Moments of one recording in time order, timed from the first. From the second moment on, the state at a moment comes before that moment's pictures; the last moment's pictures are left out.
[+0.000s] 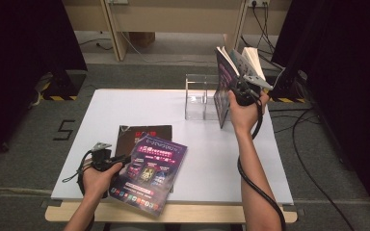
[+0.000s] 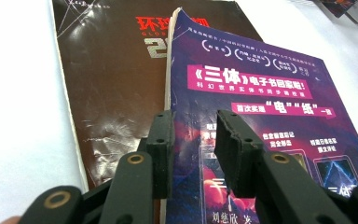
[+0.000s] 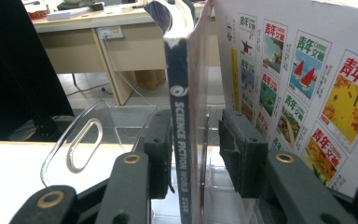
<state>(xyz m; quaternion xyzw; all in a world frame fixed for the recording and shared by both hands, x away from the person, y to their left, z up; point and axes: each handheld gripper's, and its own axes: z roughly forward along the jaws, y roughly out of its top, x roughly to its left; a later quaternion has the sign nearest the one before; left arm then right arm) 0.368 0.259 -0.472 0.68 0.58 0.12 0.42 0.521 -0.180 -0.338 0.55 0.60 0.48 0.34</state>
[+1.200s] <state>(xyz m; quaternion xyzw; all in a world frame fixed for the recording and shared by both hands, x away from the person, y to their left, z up) 0.369 0.258 -0.472 0.69 0.58 0.12 0.42 0.514 -0.181 -0.330 0.56 0.59 0.48 0.35</state>
